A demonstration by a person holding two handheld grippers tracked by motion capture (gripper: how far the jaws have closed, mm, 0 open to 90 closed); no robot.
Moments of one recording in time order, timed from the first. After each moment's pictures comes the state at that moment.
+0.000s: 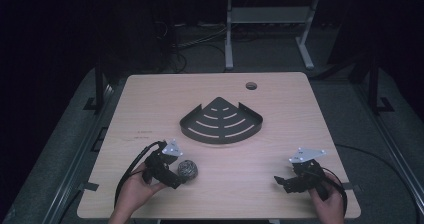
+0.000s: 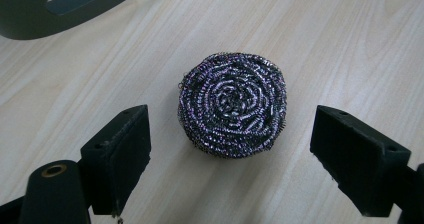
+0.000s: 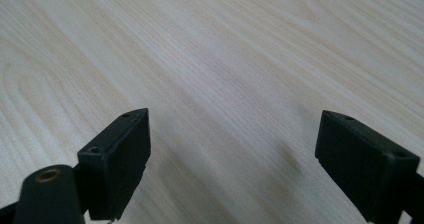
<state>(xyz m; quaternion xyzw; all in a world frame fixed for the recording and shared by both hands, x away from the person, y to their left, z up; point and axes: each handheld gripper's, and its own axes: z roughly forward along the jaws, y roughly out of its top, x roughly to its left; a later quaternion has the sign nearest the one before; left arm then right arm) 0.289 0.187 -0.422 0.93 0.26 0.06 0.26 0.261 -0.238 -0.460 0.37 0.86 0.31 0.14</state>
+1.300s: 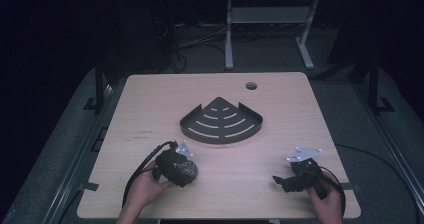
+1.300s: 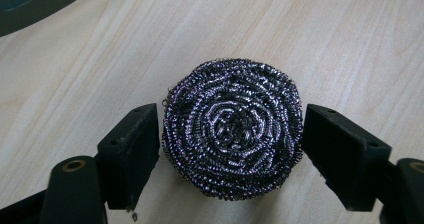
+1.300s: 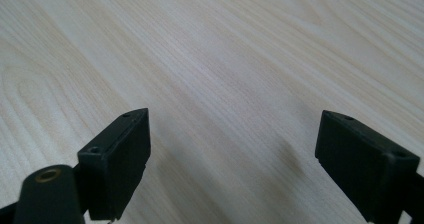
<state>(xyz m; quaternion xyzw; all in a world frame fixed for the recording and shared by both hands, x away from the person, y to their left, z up) 0.300 0.166 -0.438 0.94 0.25 0.05 0.22 0.265 -0.233 -0.461 0.37 0.87 0.31 0.14</state>
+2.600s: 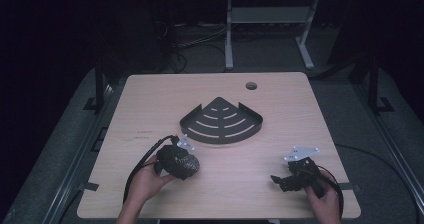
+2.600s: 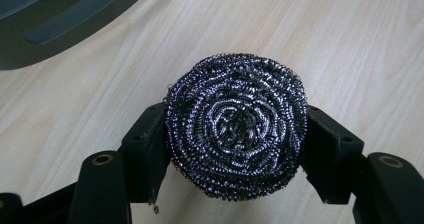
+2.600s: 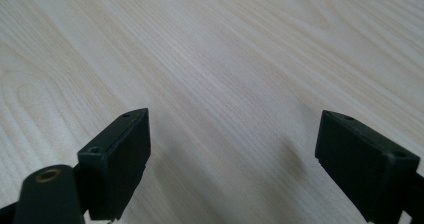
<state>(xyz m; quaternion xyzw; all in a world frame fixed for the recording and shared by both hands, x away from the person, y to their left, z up) 0.309 0.161 -0.422 0.94 0.25 0.05 0.23 0.268 -0.228 -0.462 0.36 0.87 0.31 0.14</state>
